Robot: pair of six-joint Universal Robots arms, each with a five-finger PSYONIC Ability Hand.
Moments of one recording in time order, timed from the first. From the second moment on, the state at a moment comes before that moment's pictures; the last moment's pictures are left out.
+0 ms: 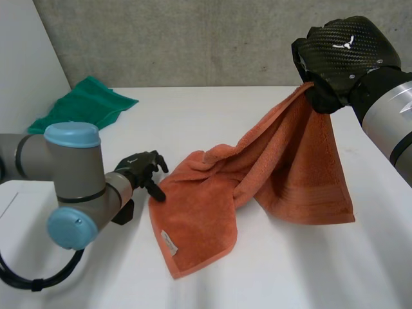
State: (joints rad) left arm 4.30 -2.25 -1.36 3.14 -1.52 2.98; right arm 2.02 -1.57 1.41 0.08 1.46 2.67; left_hand 0.56 0.55 0.55 0.56 0.38; right_hand 0.99 1.17 1.18 1.19 1.00
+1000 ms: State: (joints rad) left arm 4.28 -1.95 -1.21 3.62 -1.71 3.13; right arm 1.99 -1.07 0.73 0.00 1.54 2.74; left_hand 1.14 1.20 1.19 1.20 0.96; right_hand 1.01 1.18 1.19 1.19 1.01
